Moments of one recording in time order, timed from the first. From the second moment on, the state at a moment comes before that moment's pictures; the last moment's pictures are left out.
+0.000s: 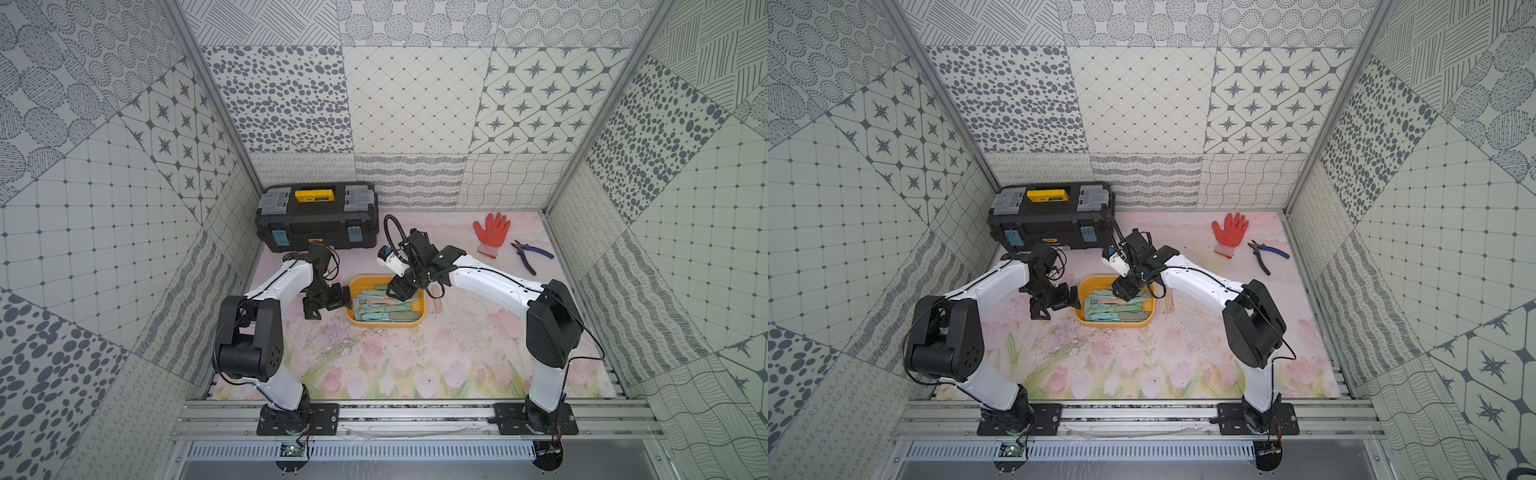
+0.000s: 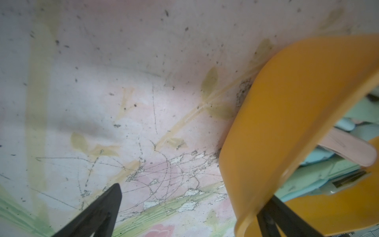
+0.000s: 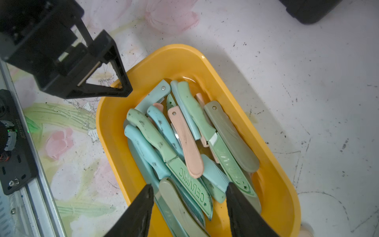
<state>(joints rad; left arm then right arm) -0.13 1.64 1.09 -0.99 0.21 -0.36 0.79 1.91 1.59 -0.68 -0.25 -0.14</state>
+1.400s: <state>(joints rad) -0.13 1.64 1.09 -0.99 0.22 -0.36 0.83 2.25 1.89 -0.85 -0.09 -0.19</state>
